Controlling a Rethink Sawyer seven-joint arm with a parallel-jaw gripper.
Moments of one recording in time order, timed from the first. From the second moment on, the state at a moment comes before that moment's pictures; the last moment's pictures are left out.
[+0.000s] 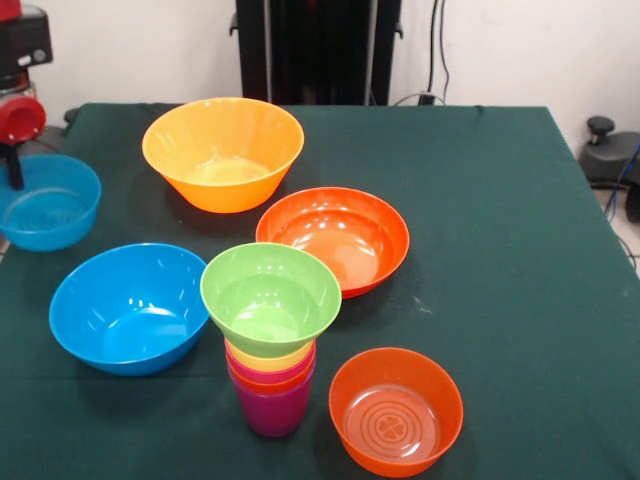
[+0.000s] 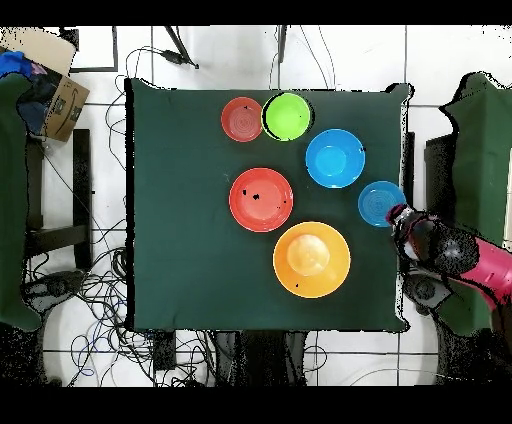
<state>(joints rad) -1.06 -0.55 0.38 1.57 -0.51 0.49 2.07</state>
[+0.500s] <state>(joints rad) -1.05 -0.62 0.39 1.57 -0.47 0.55 2.07</state>
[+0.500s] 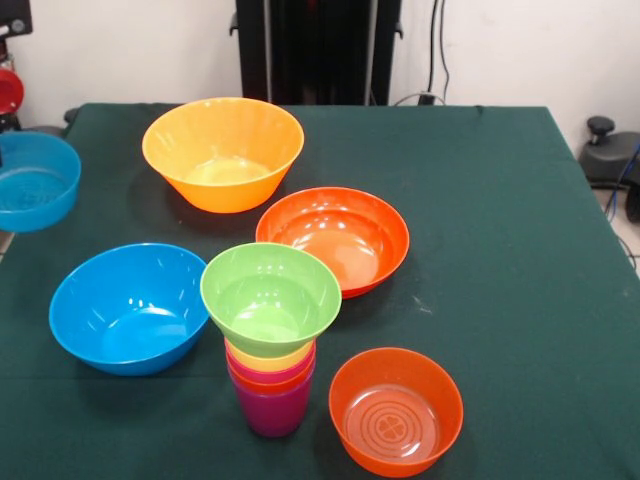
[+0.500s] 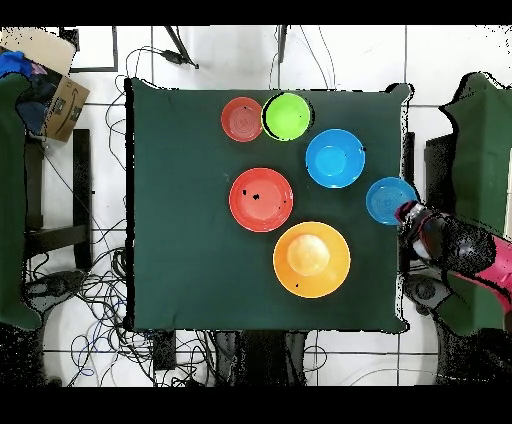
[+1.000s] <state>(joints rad) -1.04 -0.66 0.41 1.56 -0.42 0.58 2.07</state>
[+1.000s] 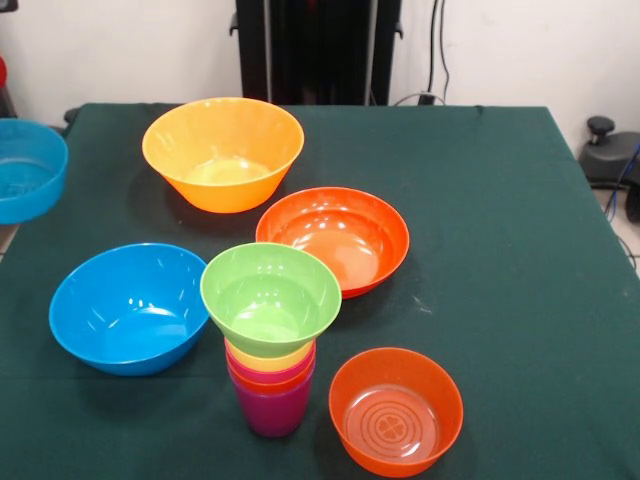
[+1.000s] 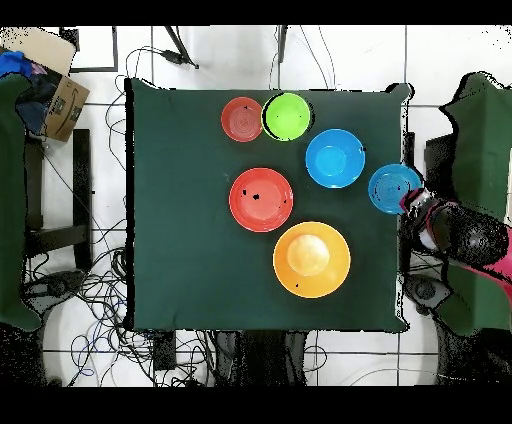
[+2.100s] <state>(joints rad) -0.93 -0.72 0.45 1.49 -0.35 0.59 2.07</state>
